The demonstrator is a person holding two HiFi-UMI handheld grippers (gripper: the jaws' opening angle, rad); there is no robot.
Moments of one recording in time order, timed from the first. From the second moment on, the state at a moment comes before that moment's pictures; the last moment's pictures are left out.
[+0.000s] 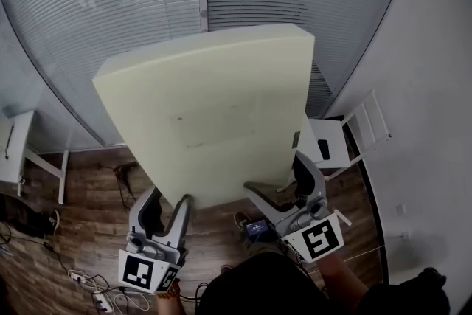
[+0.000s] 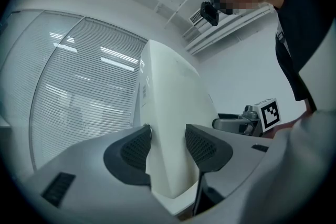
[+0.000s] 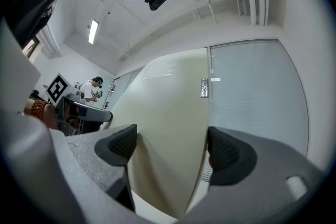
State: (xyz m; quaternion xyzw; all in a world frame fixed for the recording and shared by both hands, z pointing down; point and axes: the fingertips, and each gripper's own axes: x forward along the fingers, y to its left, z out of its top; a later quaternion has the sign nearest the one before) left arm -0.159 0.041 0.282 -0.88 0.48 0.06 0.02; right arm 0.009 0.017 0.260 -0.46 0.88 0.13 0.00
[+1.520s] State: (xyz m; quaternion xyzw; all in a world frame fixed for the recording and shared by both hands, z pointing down) left arm -0.102 -0.150 0.332 -0.87 0.49 0.01 -0.02; right arm 0.066 -0.168 0.305 -0.45 0.88 0.13 -0.01
